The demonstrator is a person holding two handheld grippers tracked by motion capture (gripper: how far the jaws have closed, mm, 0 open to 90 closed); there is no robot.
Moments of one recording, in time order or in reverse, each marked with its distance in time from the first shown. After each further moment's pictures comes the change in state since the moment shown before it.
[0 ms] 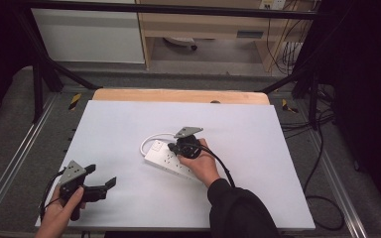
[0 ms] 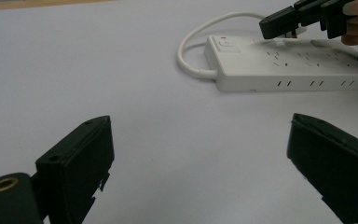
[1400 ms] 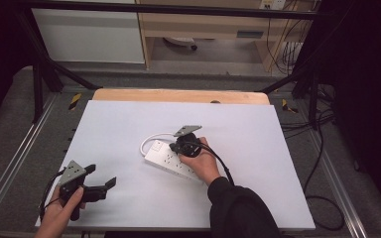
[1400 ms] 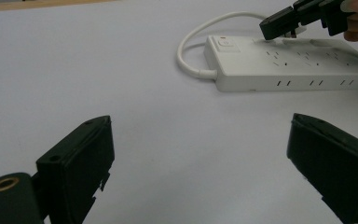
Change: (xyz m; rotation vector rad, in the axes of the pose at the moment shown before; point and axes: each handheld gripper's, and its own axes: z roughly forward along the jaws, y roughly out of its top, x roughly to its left) left arm 0.000 0.000 0.000 -0.003 0.001 0.006; right arm -0.003 0.004 -0.001 0.063 -0.017 0.003
